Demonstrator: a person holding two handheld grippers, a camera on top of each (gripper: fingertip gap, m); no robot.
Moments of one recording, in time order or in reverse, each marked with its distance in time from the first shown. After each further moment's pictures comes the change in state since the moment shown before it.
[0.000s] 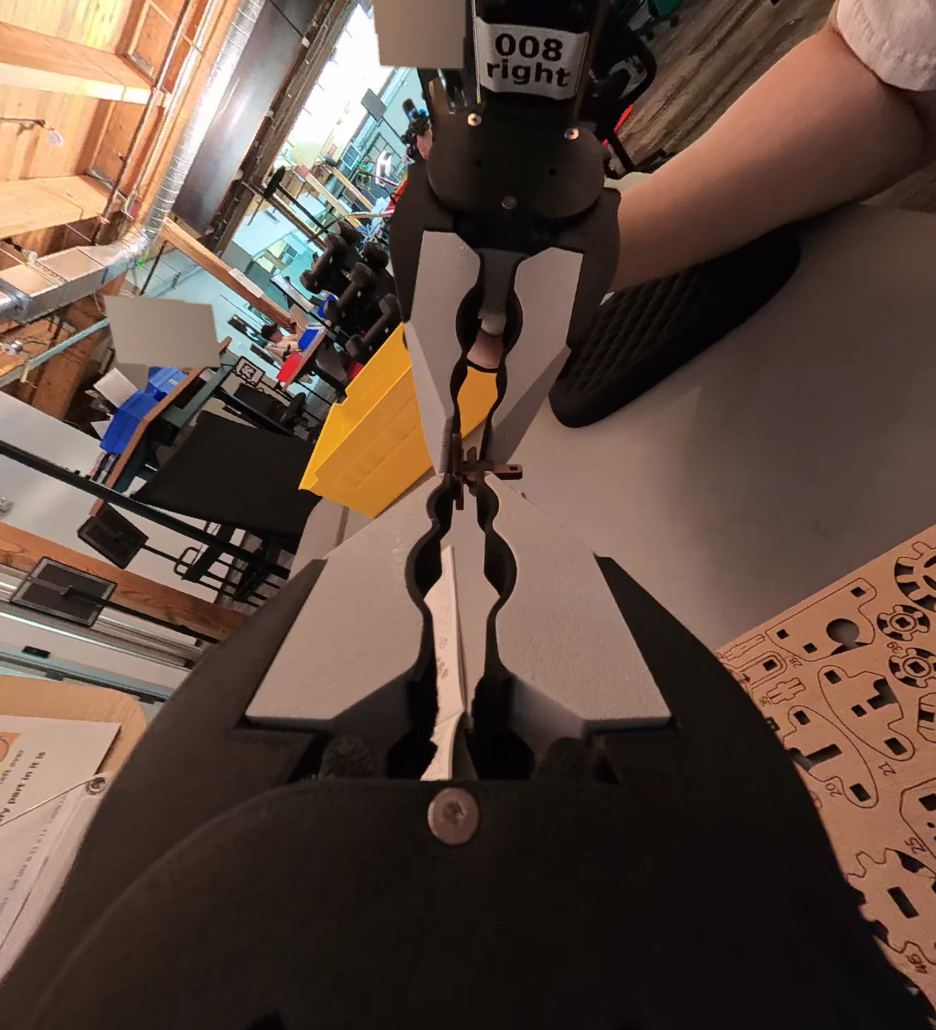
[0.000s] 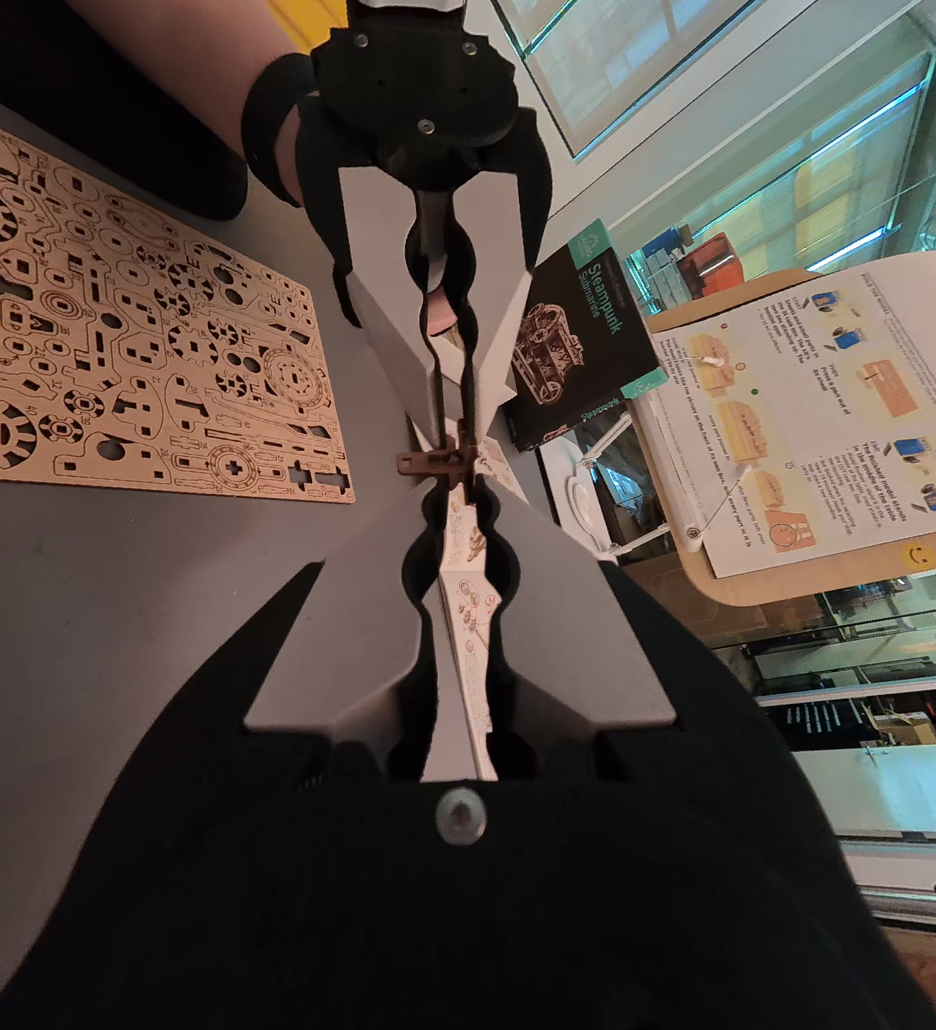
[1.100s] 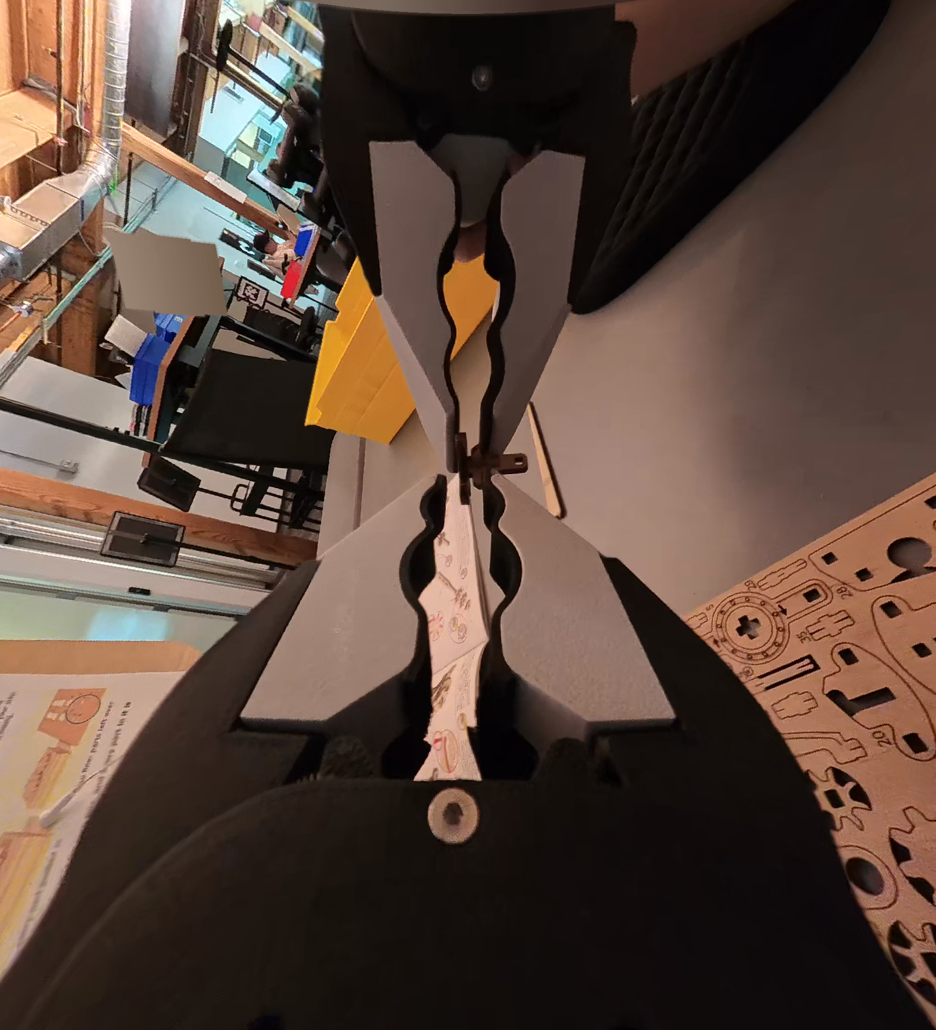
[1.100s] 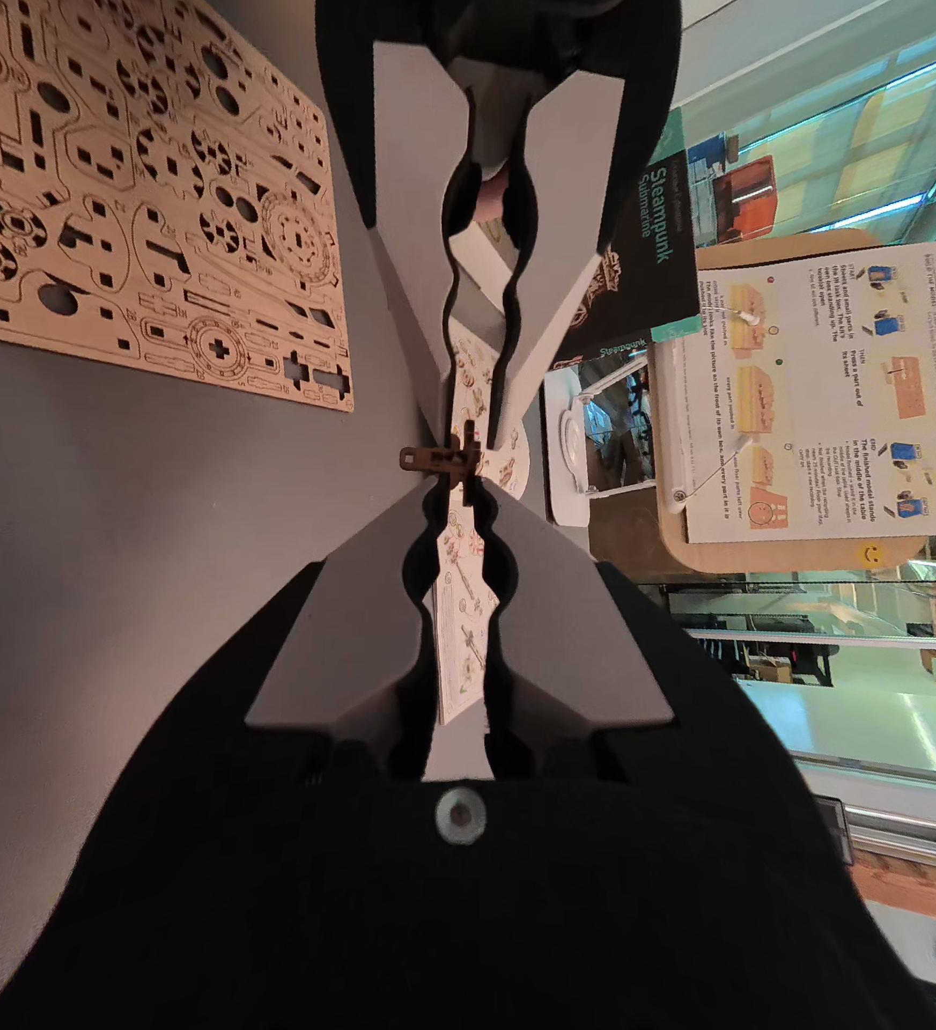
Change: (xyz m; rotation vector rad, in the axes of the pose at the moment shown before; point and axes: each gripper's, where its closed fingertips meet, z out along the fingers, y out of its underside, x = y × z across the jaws) left arm 0.009 0.031 0.010 -0.225 -0.007 0.162; right arm -0.013 0.029 0.009 -0.220 -0.017 -0.203
